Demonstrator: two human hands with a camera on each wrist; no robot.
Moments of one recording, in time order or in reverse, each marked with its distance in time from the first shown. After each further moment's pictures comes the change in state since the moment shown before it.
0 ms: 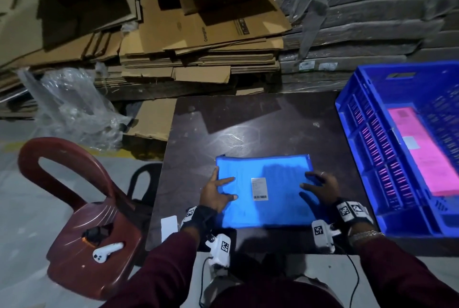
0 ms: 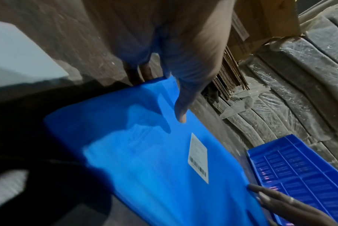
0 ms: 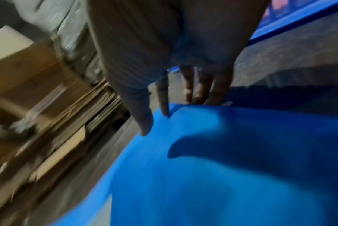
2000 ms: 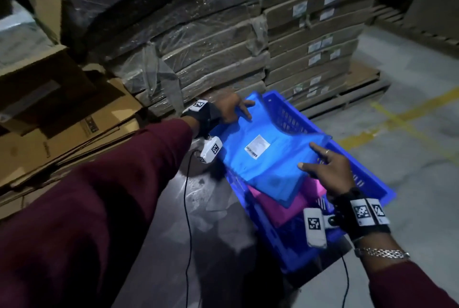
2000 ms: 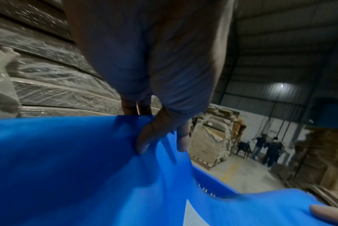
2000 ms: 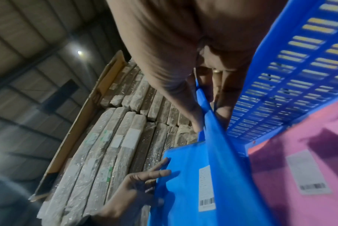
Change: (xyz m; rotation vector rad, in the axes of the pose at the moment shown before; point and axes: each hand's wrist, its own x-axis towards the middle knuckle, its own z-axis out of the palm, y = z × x) left_hand 0.208 0.503 0.340 0.985 -0.793 0.867; right_hand 0.002 0.029 -0.354 0.777 0.547 0.146
